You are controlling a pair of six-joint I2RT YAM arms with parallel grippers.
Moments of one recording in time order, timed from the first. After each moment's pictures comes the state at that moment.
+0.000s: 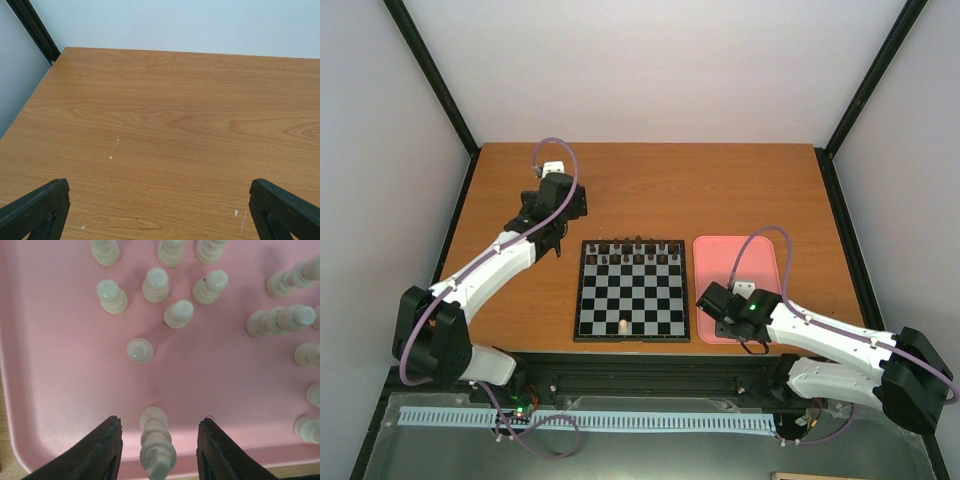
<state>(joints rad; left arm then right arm) -0.42 1.39 1.03 -0.24 -0.55 -0.29 0.91 1.06 0.57 -0.95 0.35 0.98</state>
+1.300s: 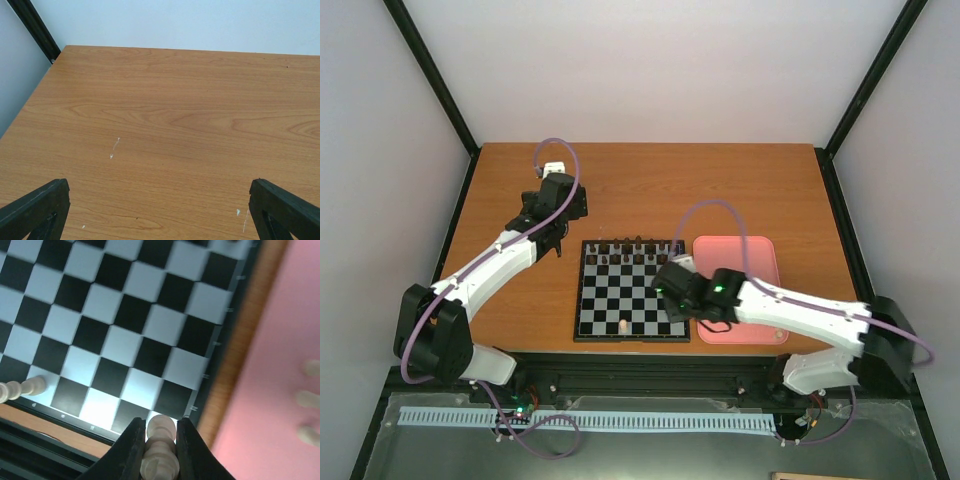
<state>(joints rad) -0.42 1.41 1.03 -0.24 -0.55 -0.29 1.07 1.24 0.93 -0.86 0.28 0.76</state>
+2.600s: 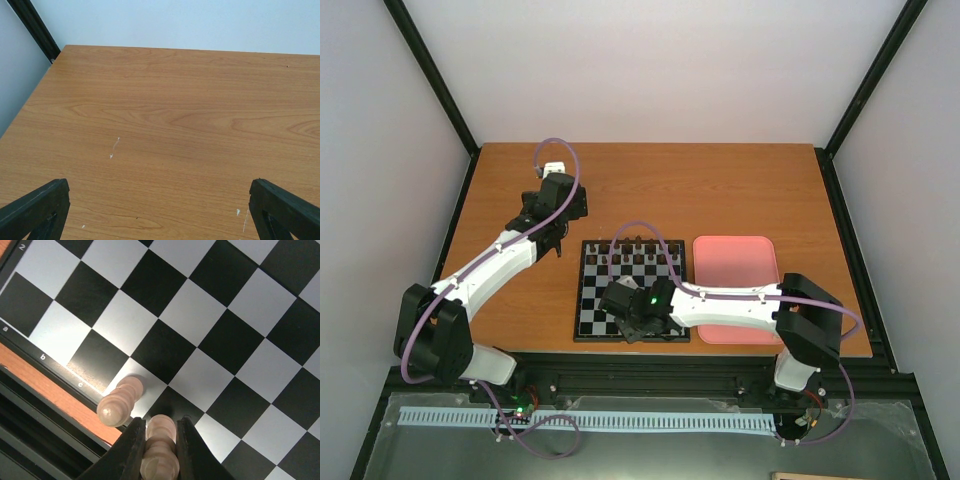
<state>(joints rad) -0.42 1.41 1.03 -0.24 -0.55 -0.29 1.25 1.68 1.15 -0.71 0.17 0.60</state>
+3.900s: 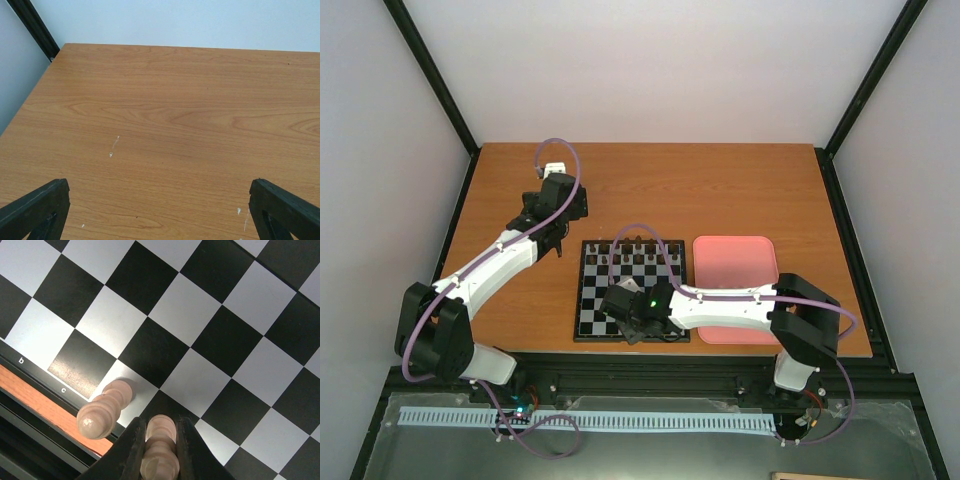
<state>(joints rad) -0.42 1.42 1.03 -0.24 -0.55 -0.29 1.26 1.70 1.11 -0.67 0.20 0.61</state>
